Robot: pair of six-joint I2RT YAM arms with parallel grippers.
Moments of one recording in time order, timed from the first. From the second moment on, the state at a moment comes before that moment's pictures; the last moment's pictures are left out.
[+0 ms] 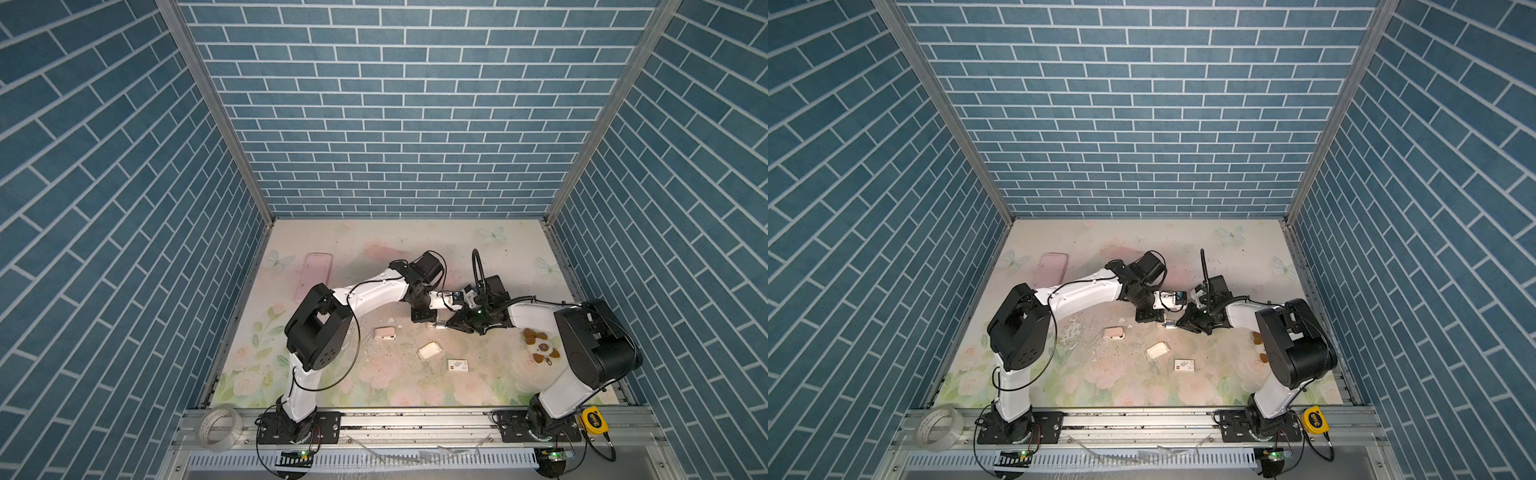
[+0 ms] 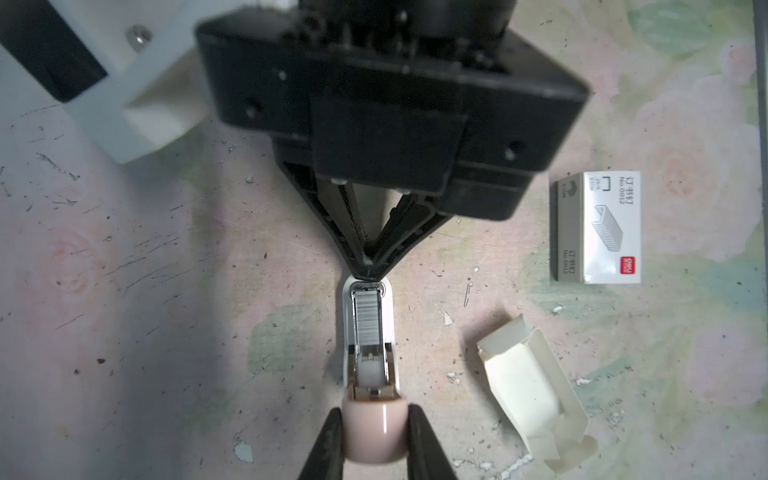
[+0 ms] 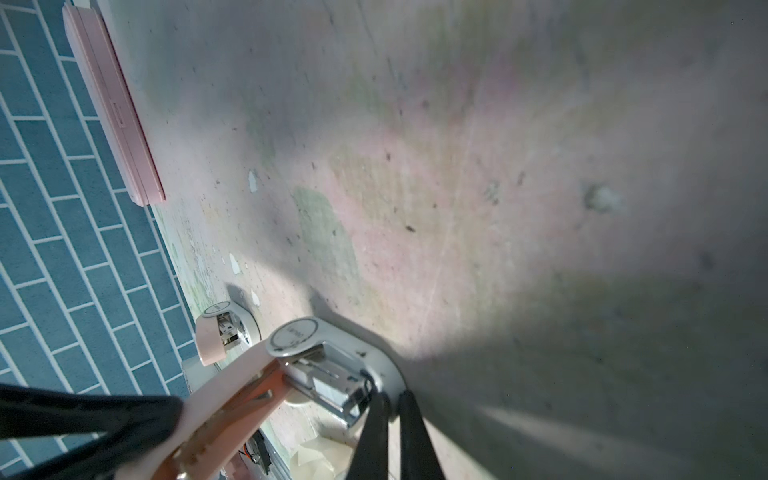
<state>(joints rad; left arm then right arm) -0.81 1.99 1.52 -0.76 0.33 0.76 0.40 1.65 0.69 -0.13 -0.65 0.65</state>
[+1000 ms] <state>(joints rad) -0.84 2.04 1.56 -0.76 0.31 0.76 0.35 1.51 0.63 -0.16 -0.57 0.65</state>
